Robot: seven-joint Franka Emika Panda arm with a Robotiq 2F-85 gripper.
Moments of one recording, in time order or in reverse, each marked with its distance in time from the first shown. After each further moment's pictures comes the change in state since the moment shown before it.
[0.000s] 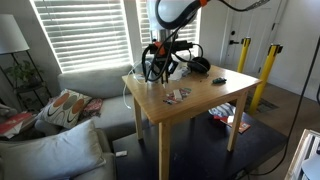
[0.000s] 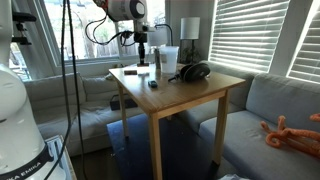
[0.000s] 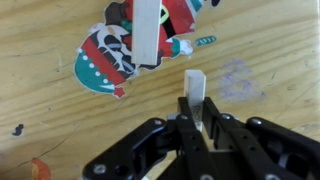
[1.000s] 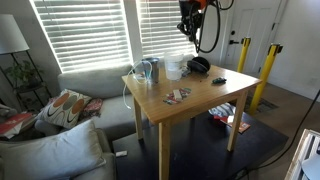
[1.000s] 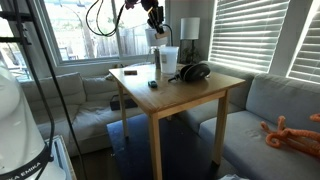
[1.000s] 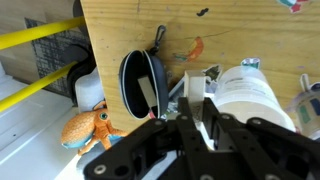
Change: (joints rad) arm -0.098 -0.250 -0.029 0.040 -0.372 -0.260 -0.388
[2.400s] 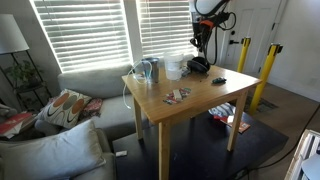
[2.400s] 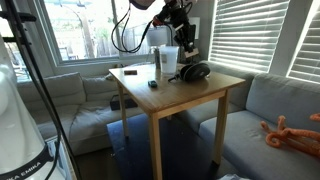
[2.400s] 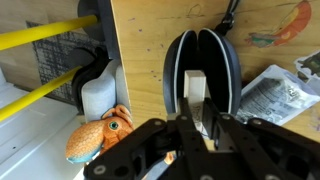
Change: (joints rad) arm -0.136 0.077 -0.131 -0.116 -0.002 0.255 -0.149
